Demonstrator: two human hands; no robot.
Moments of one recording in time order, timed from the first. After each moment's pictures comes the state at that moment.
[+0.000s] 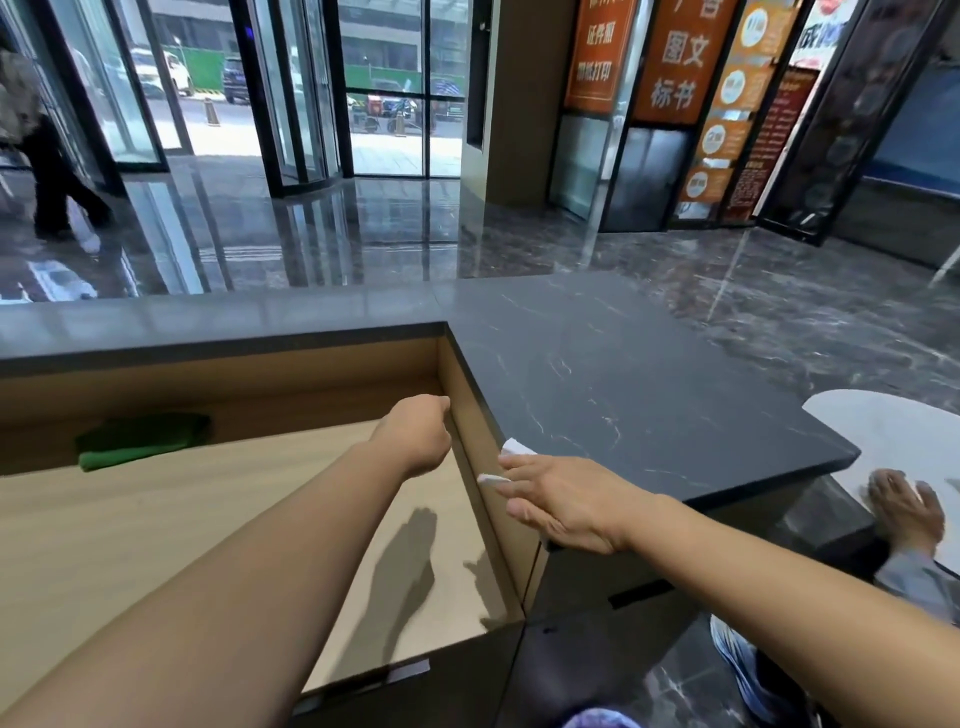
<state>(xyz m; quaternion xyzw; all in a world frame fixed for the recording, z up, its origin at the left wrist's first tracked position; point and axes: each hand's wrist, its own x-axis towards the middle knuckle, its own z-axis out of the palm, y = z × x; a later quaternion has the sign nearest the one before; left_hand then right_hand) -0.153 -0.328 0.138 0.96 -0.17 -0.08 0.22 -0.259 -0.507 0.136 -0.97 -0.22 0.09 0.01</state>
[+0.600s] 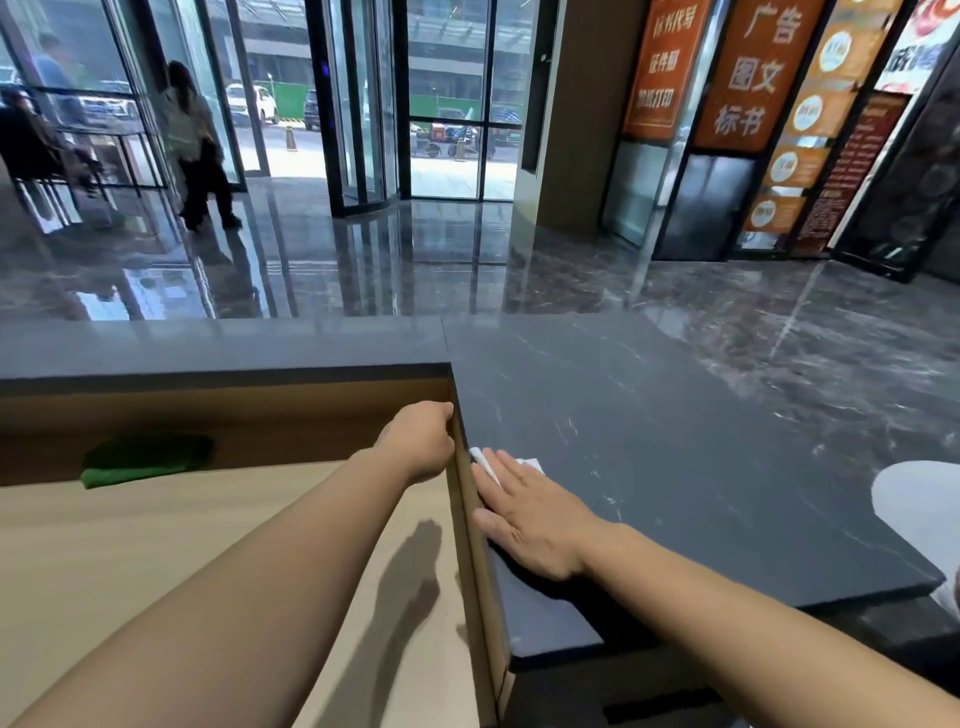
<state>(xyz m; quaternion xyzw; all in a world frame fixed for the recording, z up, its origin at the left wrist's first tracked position) -0.110 -0.378 0.166 0.95 -0.11 -0.07 0.27 -0.181 -0.534 0.123 -0.97 -0.20 0.11 0.04</state>
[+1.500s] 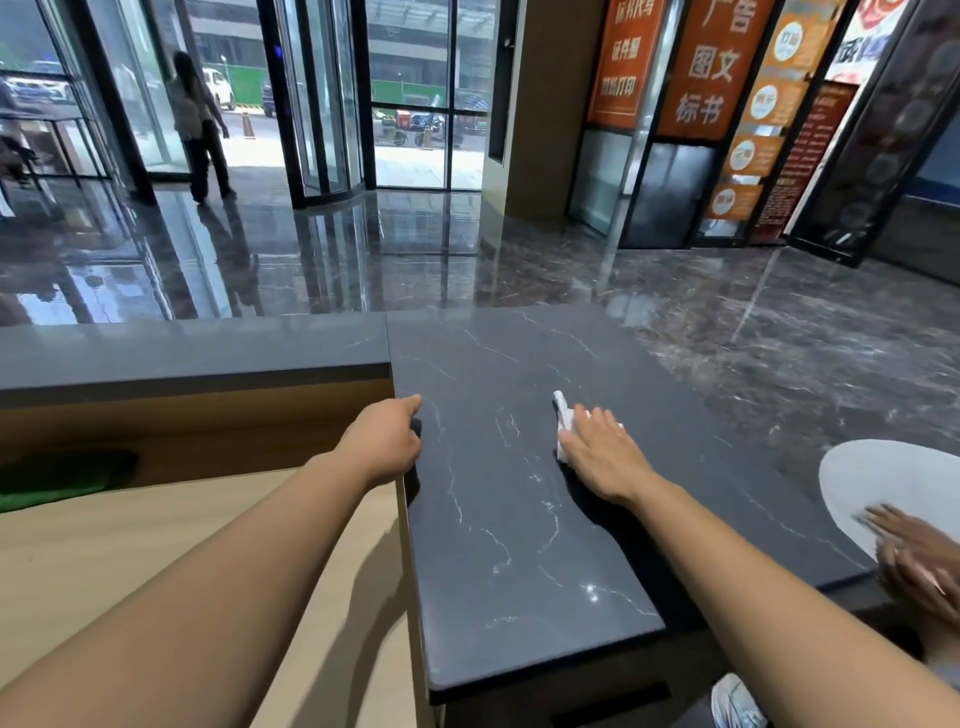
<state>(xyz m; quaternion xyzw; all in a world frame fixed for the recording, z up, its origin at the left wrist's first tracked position) -0.096 -0.419 0.161 0.94 -0.13 -0.07 0.30 -0.139 -0.673 0.125 -0.98 0.12 0.01 0.15</state>
